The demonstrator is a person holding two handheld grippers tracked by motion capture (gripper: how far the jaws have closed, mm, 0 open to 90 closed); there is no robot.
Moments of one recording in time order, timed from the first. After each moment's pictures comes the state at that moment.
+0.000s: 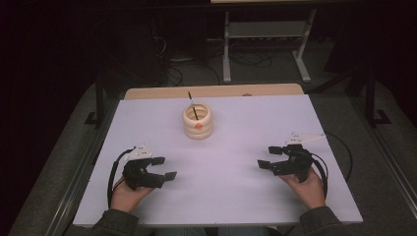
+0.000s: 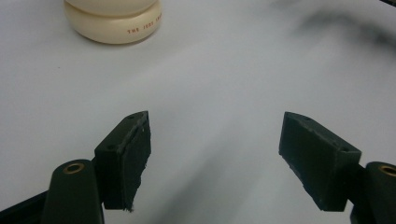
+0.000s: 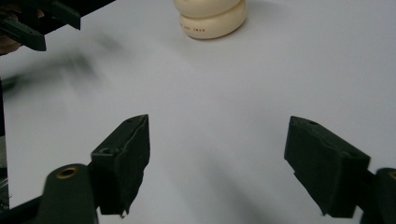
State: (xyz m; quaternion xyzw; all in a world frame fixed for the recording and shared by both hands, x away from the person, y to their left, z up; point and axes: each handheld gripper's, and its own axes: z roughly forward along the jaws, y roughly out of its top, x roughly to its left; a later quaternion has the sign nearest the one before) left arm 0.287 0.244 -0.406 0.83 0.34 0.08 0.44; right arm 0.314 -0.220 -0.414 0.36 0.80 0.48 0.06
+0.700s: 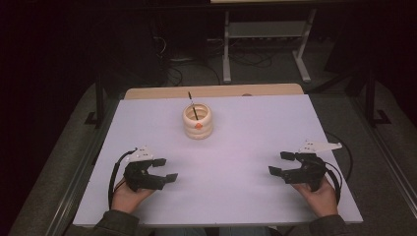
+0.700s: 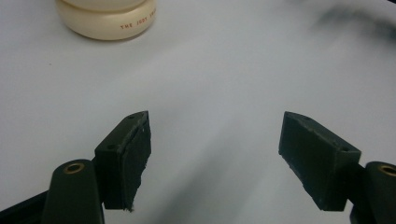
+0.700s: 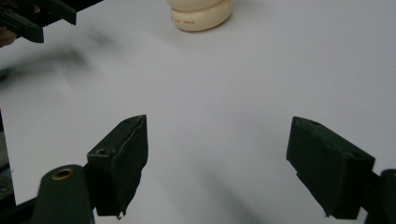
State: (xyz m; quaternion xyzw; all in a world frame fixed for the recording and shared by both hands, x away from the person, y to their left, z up) left arm 0.285 0.242 -0.409 0.83 0.33 0.08 0.44; right arm 0.288 -0.246 -0.415 0.37 0.79 0.48 0.08
